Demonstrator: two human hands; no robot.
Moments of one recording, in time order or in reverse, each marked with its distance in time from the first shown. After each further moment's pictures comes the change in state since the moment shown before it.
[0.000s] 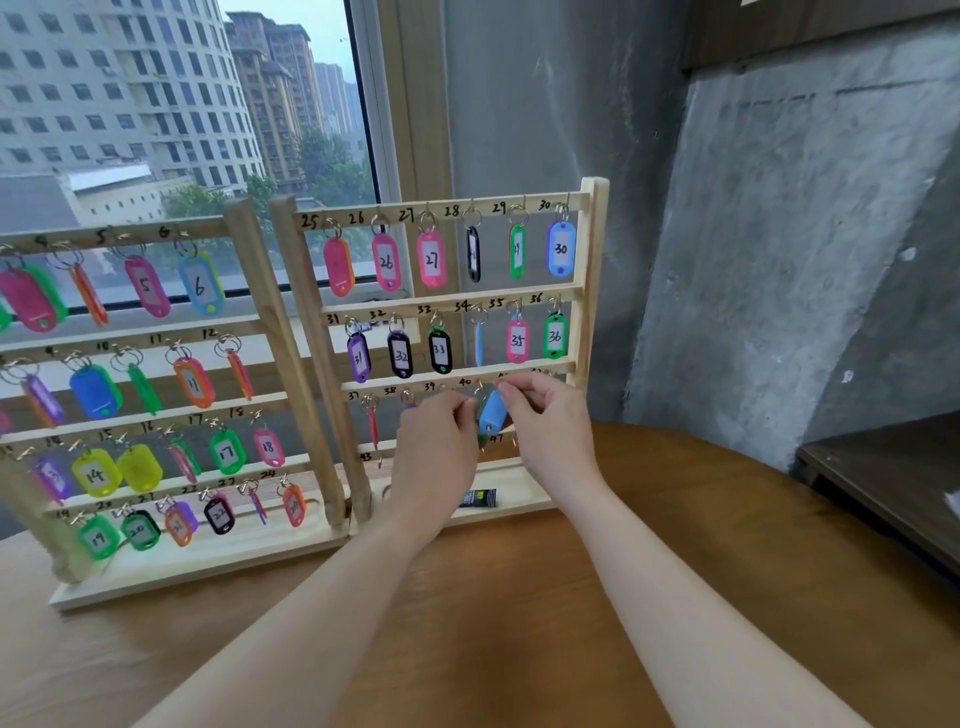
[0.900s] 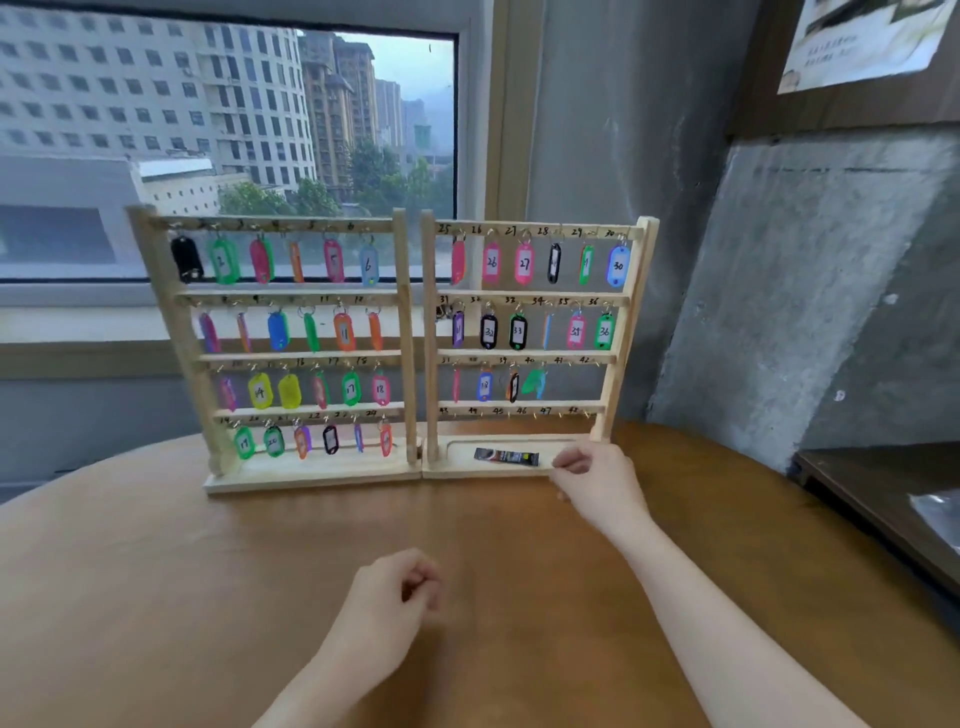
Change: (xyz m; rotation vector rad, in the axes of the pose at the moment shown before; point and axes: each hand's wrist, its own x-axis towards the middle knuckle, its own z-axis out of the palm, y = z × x) left_hand -0.207 -0.087 -0.111 0.004 -0.281 -0.237; right_hand -0.103 -0.011 -0.018 -0.512 -0.148 0.190
